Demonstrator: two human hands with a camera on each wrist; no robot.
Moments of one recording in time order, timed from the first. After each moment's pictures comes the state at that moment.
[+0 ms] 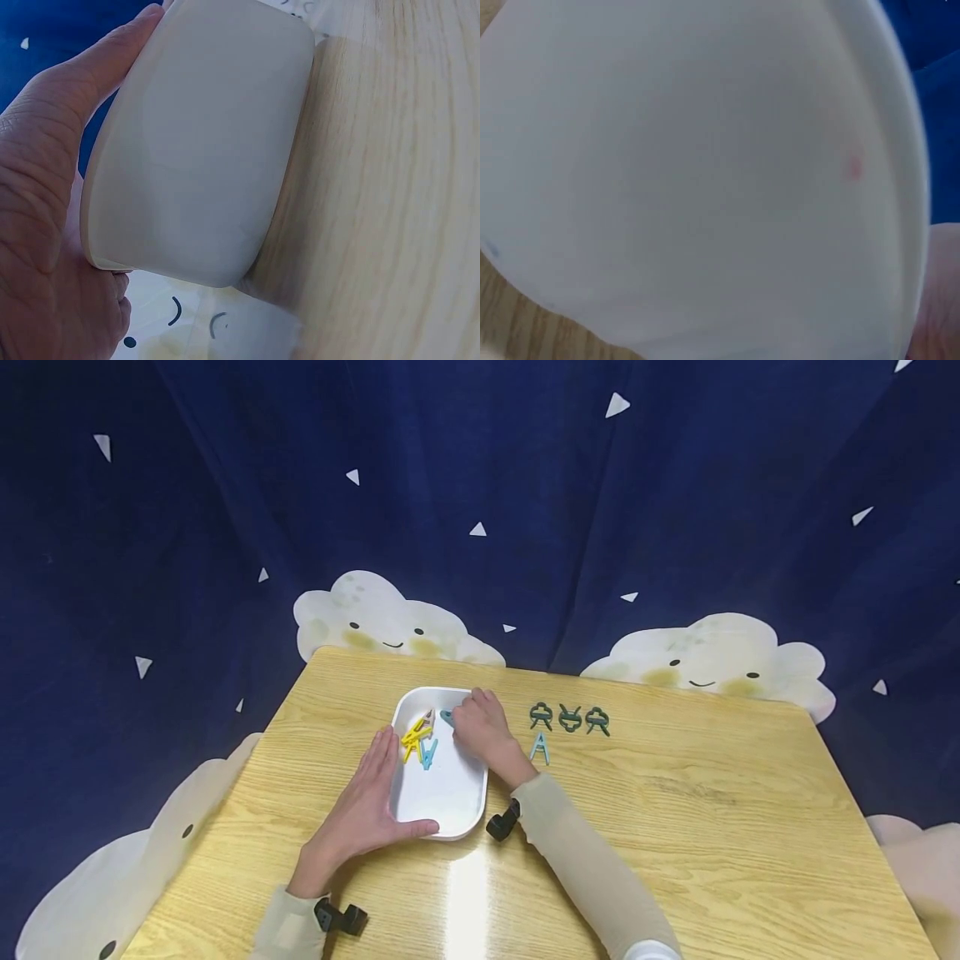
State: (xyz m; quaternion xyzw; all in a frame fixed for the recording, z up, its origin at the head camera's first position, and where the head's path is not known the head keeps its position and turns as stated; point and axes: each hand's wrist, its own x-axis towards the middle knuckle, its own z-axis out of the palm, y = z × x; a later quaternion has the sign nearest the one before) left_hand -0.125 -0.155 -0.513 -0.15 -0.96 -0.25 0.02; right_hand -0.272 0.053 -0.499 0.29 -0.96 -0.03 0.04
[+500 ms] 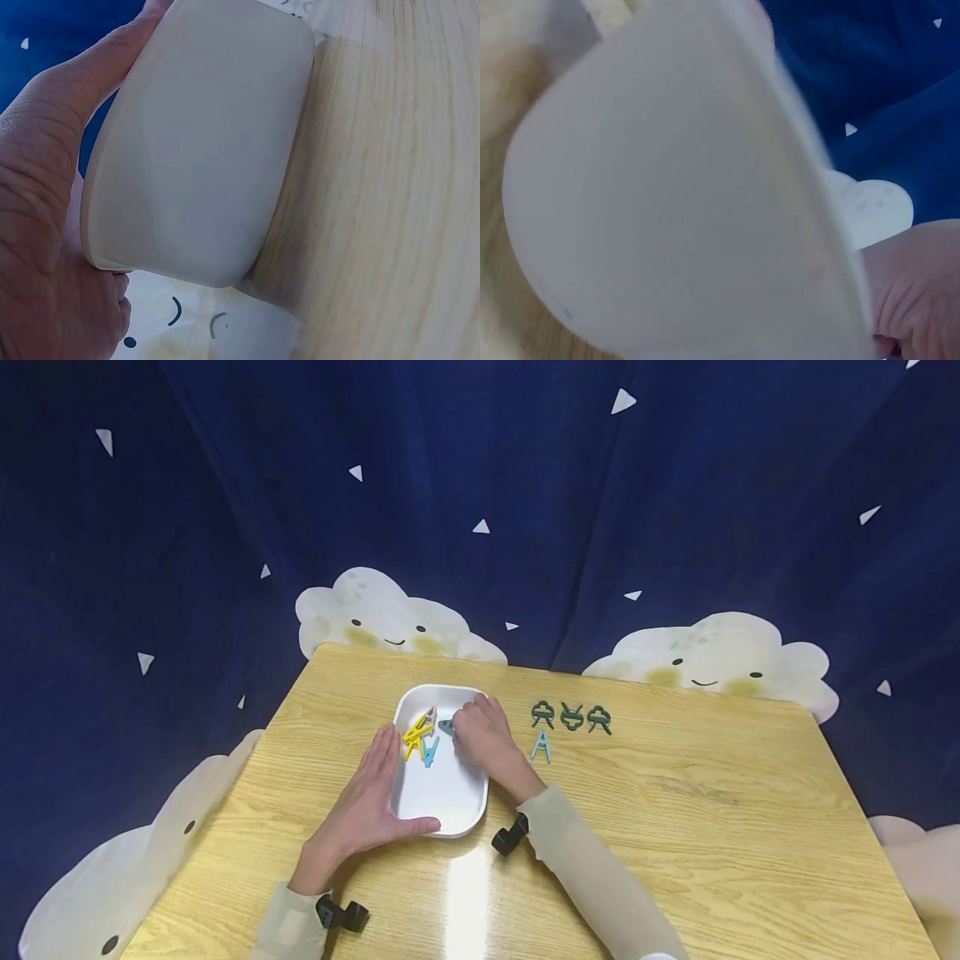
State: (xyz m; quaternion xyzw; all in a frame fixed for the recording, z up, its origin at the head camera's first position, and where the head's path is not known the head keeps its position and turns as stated) left_hand -0.125 -0.156 -0.513 -0.15 -0.95 -0.26 0.03; right_hand -0.251 0.052 -0.488 0.28 -0.96 0.02 0.05
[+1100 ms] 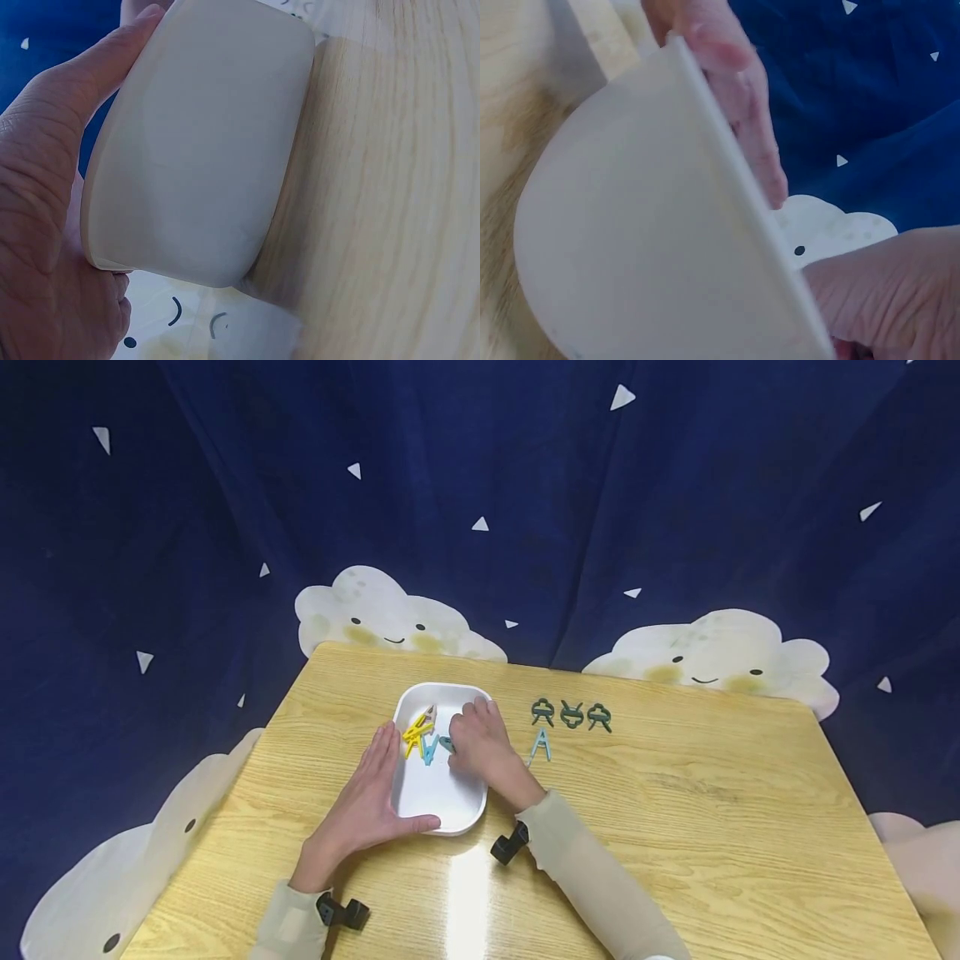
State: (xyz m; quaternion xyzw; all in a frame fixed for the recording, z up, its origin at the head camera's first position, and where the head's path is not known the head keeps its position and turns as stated) left_hand -0.126 -0.156 -0.514 -0.15 -0.95 -0.26 0.03; right_hand -0.231 0.050 -0.475 0.26 -0.96 0.01 -0.03
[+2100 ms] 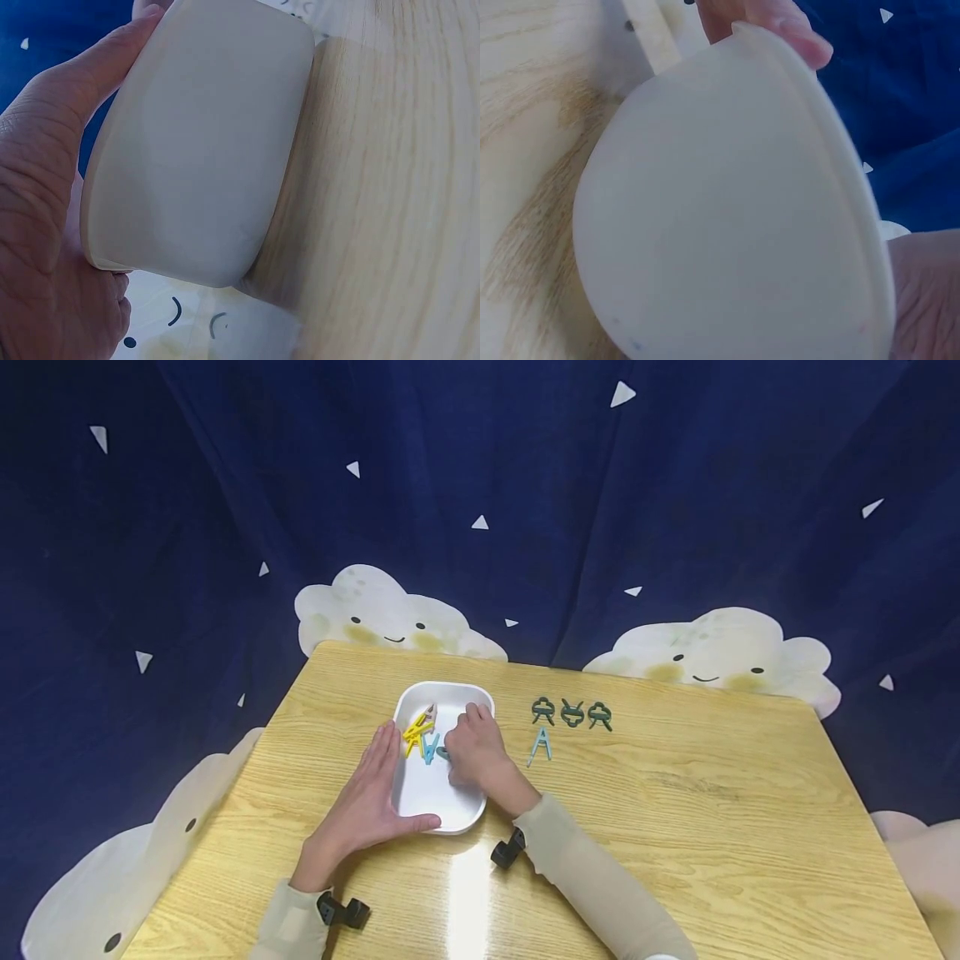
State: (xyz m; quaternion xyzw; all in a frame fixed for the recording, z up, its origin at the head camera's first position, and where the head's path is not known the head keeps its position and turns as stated) left_hand -0.126 -0.156 -0.514 -0.15 -0.96 -0.25 0.03; right_hand -0.225 0.043 -0.486 0.30 -0.95 -0.10 -0.02
